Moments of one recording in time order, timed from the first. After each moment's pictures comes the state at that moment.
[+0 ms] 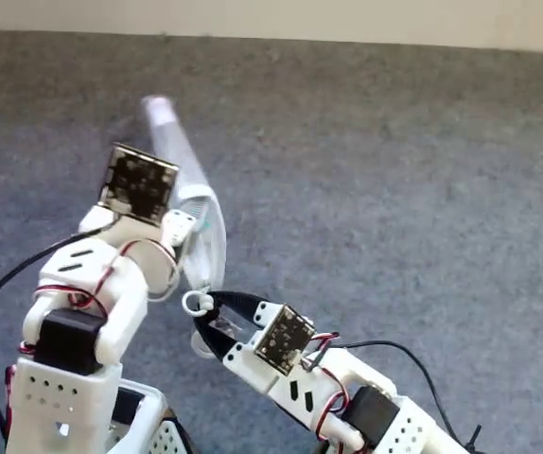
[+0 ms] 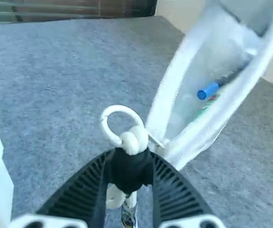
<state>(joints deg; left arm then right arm) 8.4 -65.0 43.5 56.4 -5.9 -56.4 -104.2 95.1 28.4 9.6</state>
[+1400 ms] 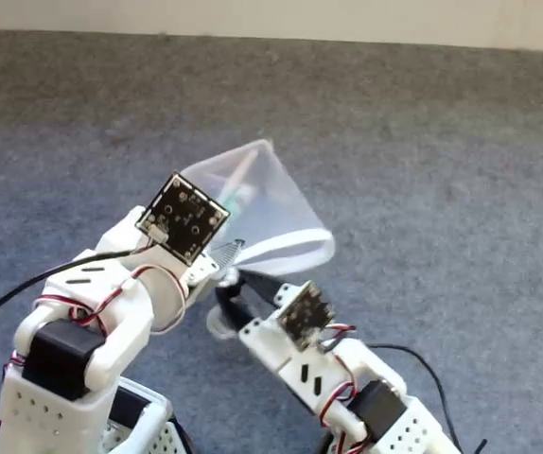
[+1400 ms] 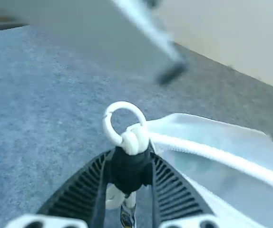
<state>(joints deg) 16.4 -65.2 35.6 72.7 -14.5 -45.3 -104.3 93.7 30.0 6.2</state>
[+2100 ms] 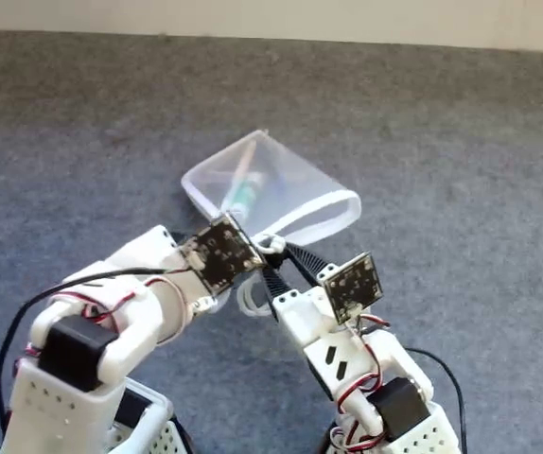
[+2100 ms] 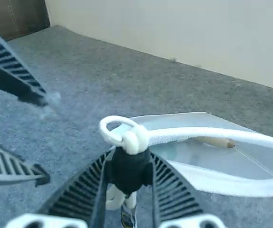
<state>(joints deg) 18.1 -65.2 40.0 79.5 -30.2 -34.8 -104.3 85.2 38.1 1.8</state>
